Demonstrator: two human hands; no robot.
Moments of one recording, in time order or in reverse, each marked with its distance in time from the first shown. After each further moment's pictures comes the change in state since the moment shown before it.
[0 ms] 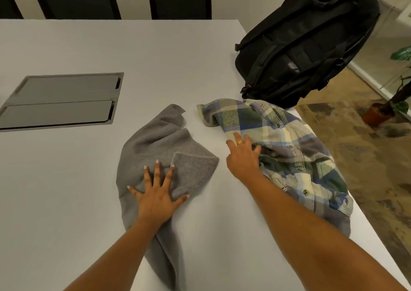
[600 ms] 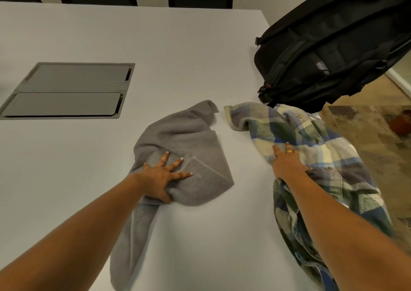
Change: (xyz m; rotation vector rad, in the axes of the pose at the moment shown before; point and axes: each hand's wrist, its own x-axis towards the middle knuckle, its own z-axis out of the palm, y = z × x) left_hand 0.082 -0.024 -0.047 0.373 -0.552 0.383; right_hand 0.054 0.096 0.033 0.050 -0.432 0.275
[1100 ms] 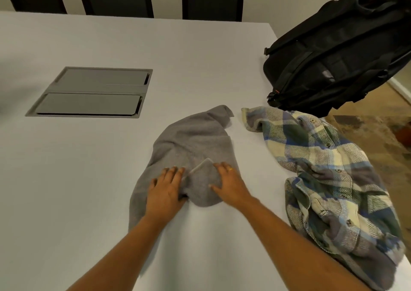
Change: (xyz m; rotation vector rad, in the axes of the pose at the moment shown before) left_hand -0.046 0.044 0.070 -0.311 0.741 -0.305; right_hand -0.105 -0.128 0.059 0.381 0.035 -0.544
